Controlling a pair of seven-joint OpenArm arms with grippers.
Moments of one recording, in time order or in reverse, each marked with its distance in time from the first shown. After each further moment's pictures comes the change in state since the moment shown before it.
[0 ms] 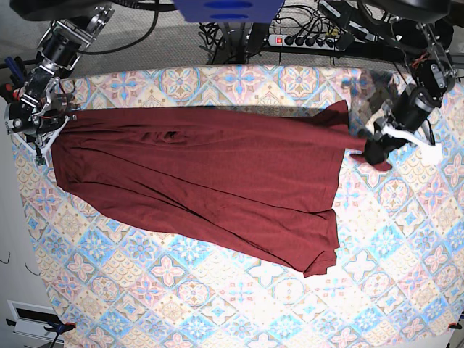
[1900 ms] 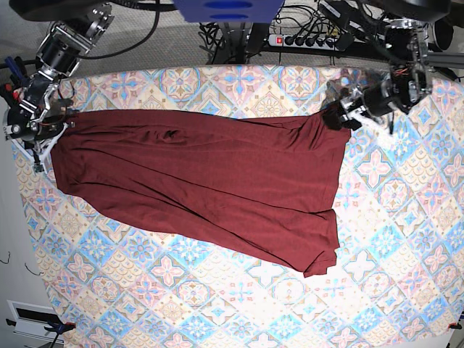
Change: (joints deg) left arm 0.6 -7.1 17.3 -17.4 3.0 0.5 4.1; right arm 2.4 0.0 -0.2 -0.3 -0.4 0.0 -0.3
